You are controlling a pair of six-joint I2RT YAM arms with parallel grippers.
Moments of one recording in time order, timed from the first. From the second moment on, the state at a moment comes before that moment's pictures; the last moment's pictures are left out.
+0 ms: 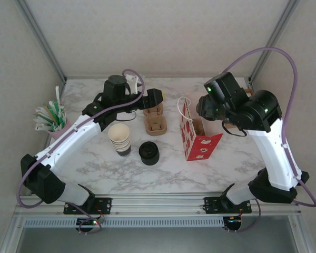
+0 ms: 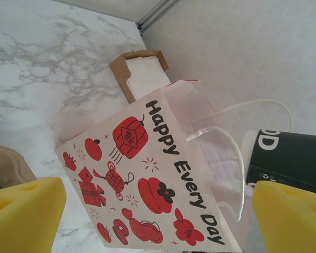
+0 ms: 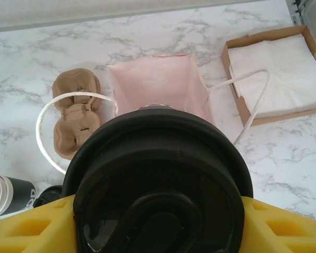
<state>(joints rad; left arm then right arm) -0.52 1.43 1.37 -0.31 0.43 -0.71 0.76 1.45 2.21 -1.69 0.45 0.64</state>
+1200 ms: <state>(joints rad) -0.54 1.45 1.37 -0.28 0.44 -0.72 0.56 1.53 1.92 -1.69 0.20 0.48</state>
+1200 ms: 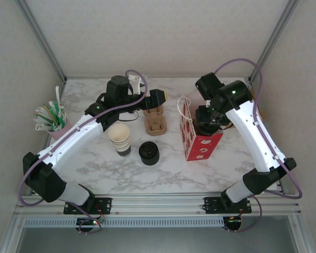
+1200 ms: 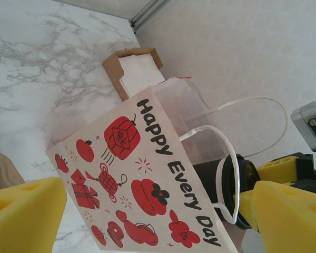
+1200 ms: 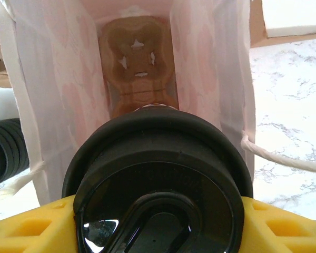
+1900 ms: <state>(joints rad) -0.56 1.45 1.37 -0.28 0.45 -0.72 0.53 1.57 1.84 -1.69 0.15 0.44</state>
